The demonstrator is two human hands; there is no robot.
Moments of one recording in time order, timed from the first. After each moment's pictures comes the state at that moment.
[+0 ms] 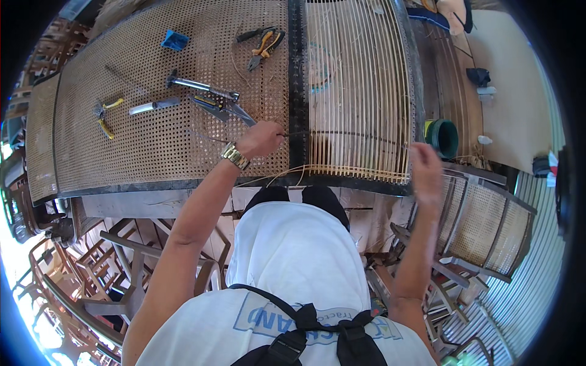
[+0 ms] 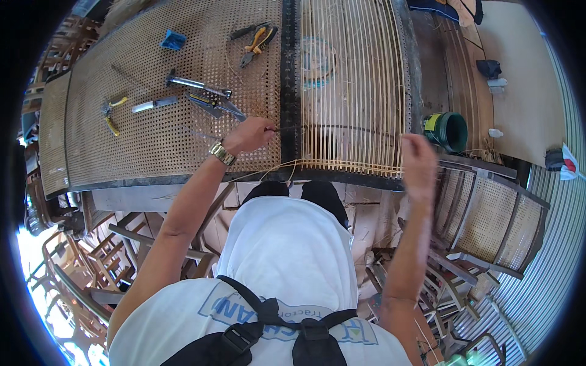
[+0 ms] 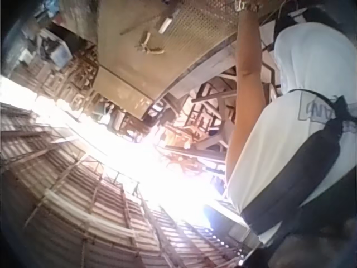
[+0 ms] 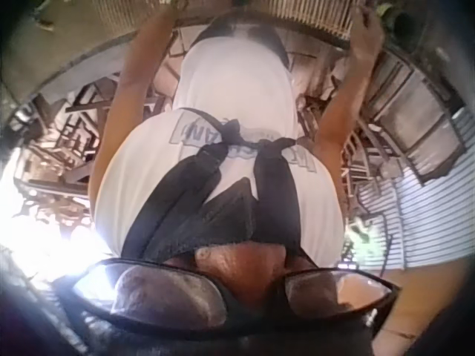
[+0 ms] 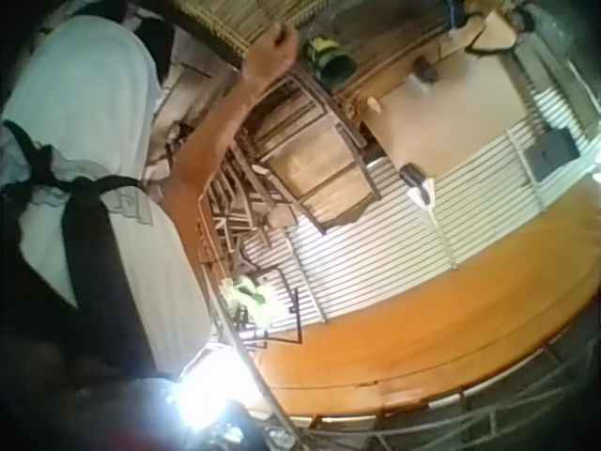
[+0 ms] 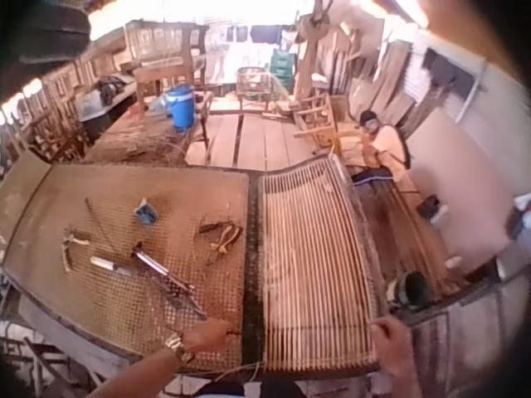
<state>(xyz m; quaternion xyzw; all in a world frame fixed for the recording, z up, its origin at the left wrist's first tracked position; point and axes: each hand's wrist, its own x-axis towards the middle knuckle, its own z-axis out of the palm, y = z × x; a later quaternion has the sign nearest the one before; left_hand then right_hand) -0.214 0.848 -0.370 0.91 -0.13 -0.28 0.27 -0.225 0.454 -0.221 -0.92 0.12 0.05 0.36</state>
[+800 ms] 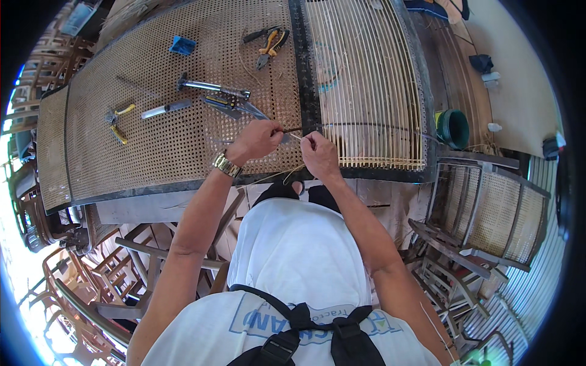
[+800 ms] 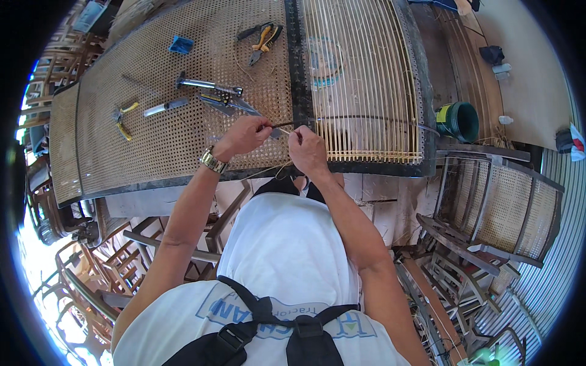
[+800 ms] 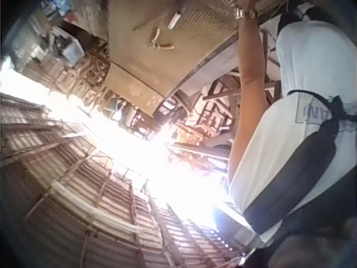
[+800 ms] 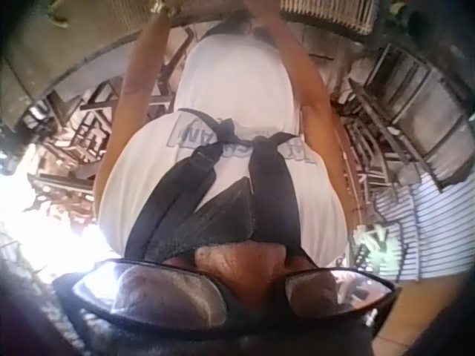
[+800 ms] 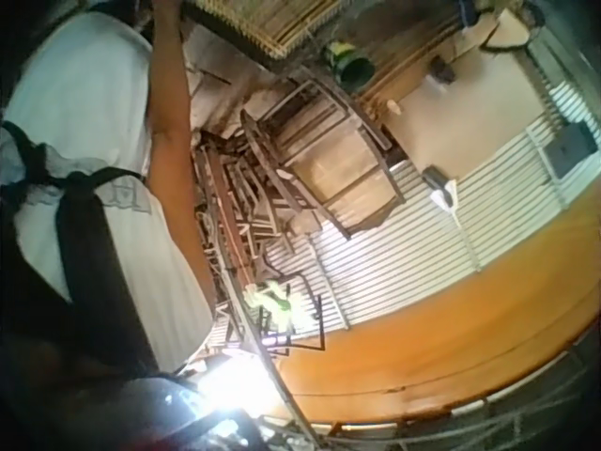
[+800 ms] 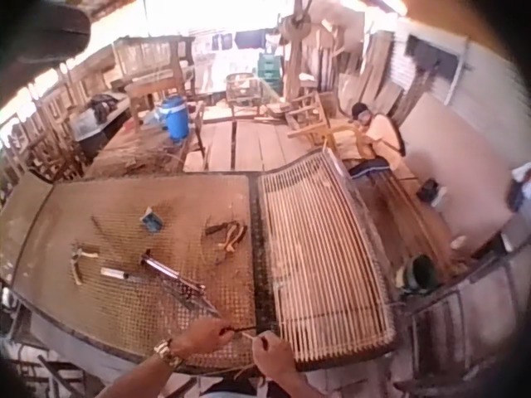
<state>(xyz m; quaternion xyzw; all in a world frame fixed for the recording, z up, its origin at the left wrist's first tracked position) -0.232 0.875 -0.329 0.90 -0.09 -0.25 0.35 -0.275 0.670 -0.370 -0.84 0.06 0.11 0.52</state>
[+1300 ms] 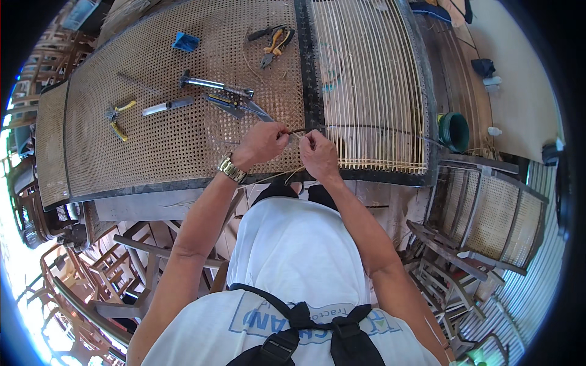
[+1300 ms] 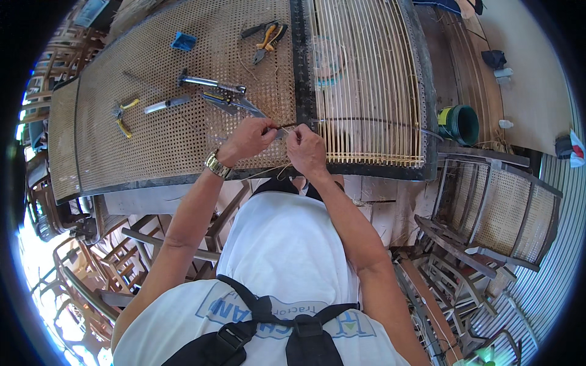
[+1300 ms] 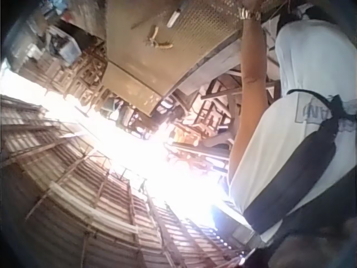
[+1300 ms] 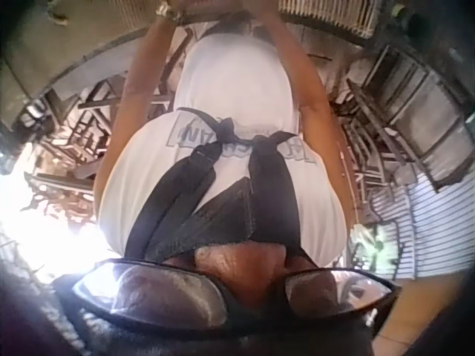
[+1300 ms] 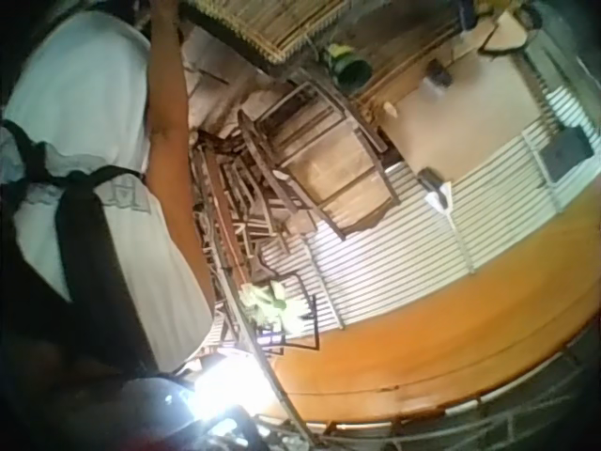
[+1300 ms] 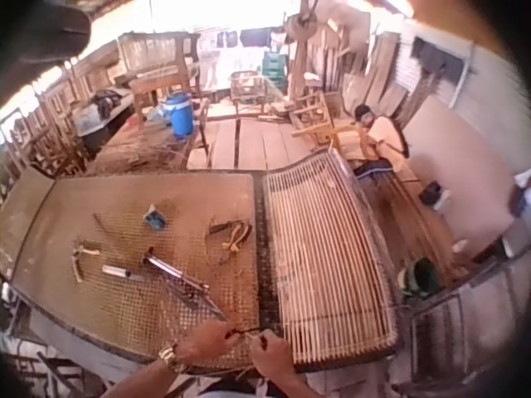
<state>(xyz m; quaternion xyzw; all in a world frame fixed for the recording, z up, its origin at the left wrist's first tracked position) -0.240 0.870 -0.329 0.90 -0.07 -0.23 0.35 -0.271 0.680 -0.366 -0.85 0.05 0.11 0.52</state>
